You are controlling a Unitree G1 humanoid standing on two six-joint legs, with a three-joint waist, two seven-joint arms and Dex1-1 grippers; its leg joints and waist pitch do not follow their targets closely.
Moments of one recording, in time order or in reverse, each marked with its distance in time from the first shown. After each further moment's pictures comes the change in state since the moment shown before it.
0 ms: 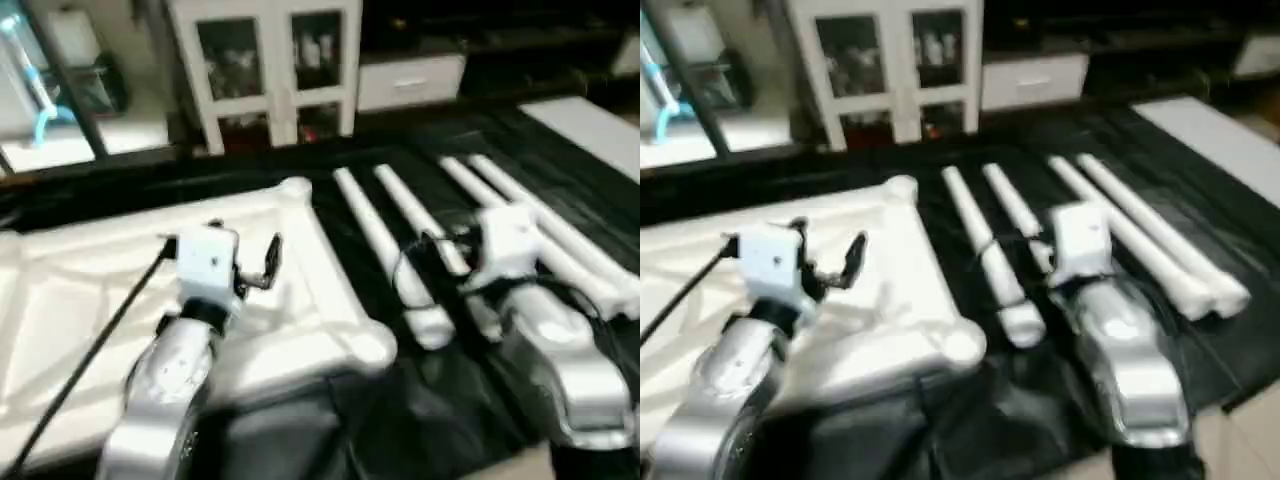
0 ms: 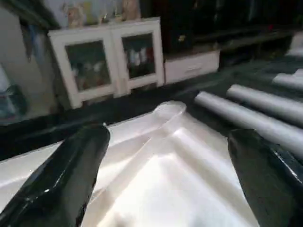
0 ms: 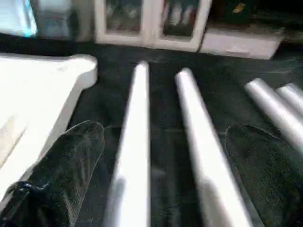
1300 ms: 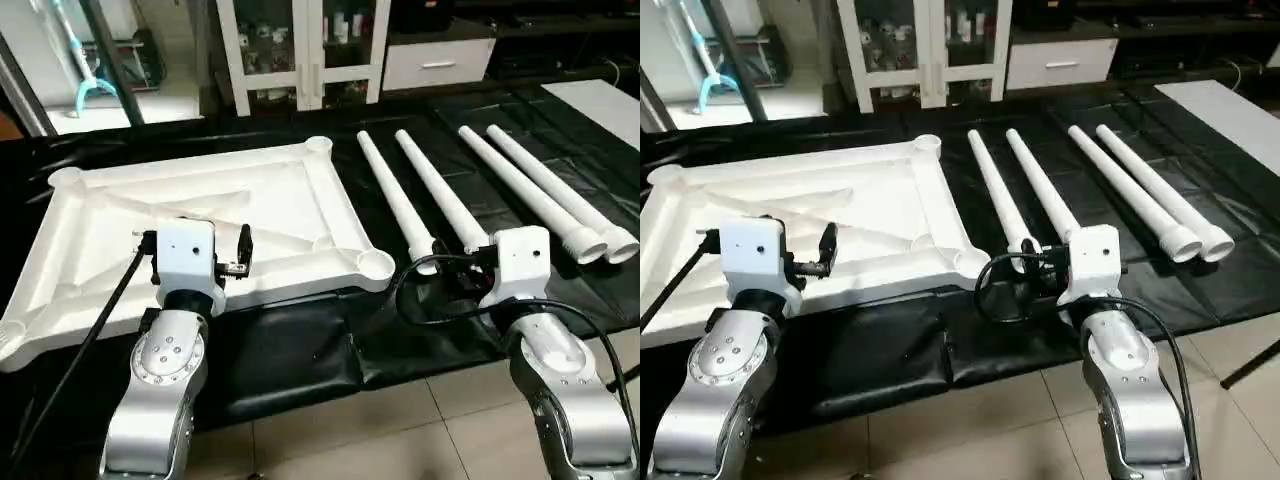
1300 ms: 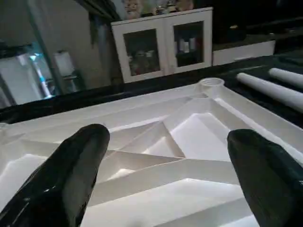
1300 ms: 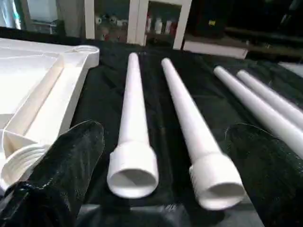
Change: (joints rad) left arm -0.066 -0.041 0.048 0.044 0.059 0.031 0.118; right arm 0.161 0.026 -0.018 -0.042 -0.067 -0.247 -0.098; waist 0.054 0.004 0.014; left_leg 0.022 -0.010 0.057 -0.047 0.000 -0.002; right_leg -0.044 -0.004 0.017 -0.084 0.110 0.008
